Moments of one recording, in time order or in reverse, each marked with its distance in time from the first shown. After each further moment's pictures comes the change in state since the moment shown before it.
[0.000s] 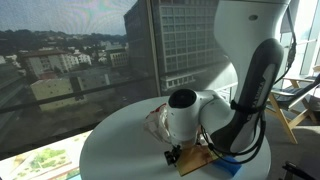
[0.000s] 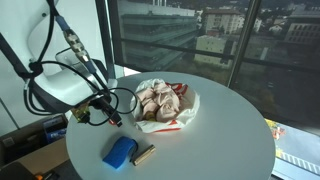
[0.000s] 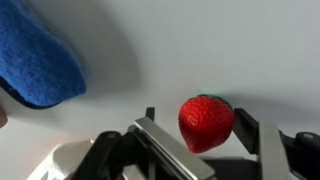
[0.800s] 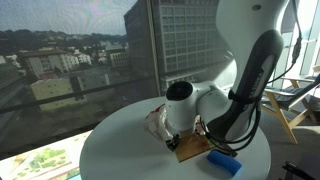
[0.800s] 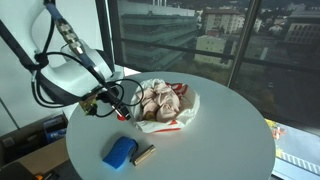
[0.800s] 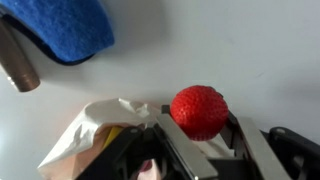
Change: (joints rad) arm 0.031 -0.044 -0.069 0.024 -0.032 -0.091 0.032
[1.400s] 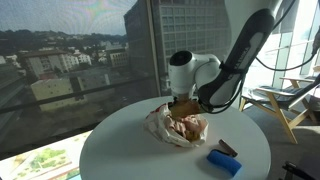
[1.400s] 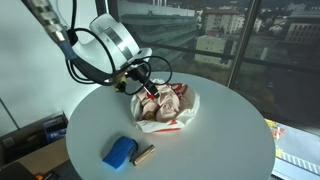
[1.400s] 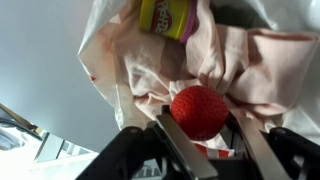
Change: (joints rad) arm -0.053 -0.072 -0.143 0.126 0.015 -0.050 0.031
